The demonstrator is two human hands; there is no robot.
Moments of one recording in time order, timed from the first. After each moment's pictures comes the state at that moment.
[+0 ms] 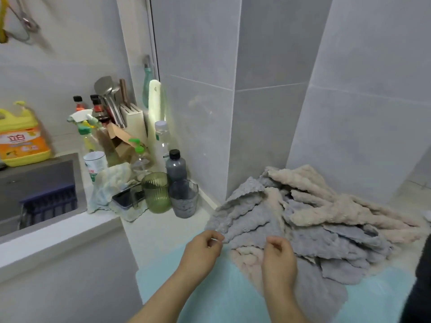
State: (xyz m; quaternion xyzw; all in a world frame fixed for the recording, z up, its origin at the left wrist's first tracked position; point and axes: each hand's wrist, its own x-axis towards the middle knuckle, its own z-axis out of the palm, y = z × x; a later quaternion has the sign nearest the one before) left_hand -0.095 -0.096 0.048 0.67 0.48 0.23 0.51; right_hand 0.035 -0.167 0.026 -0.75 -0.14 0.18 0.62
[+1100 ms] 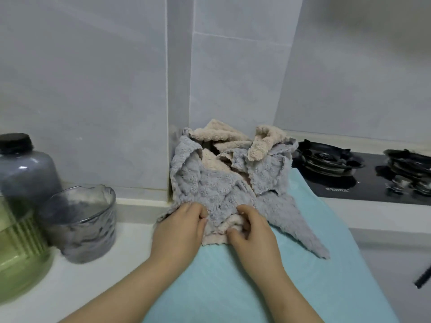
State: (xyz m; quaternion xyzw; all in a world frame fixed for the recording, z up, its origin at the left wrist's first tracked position) left_hand -0.037 0.026 -0.048 0.94 0.01 0.27 0.20; right_hand -0.024 -0.127 -0.050 -0.89 -0.12 -0.11 0.43
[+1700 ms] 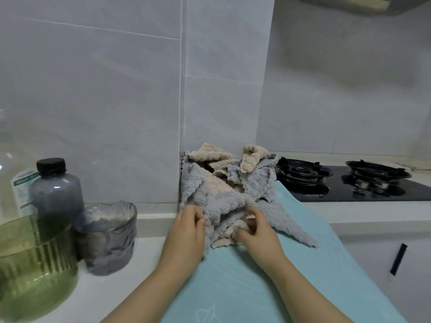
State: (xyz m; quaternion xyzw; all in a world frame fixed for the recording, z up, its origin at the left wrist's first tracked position) left_hand -0.068 0.041 -0.035 0.86 -0.08 0.29 0.43; right_hand -0.043 -0.121 -0.040 -0.86 -0.08 -0.11 0.49
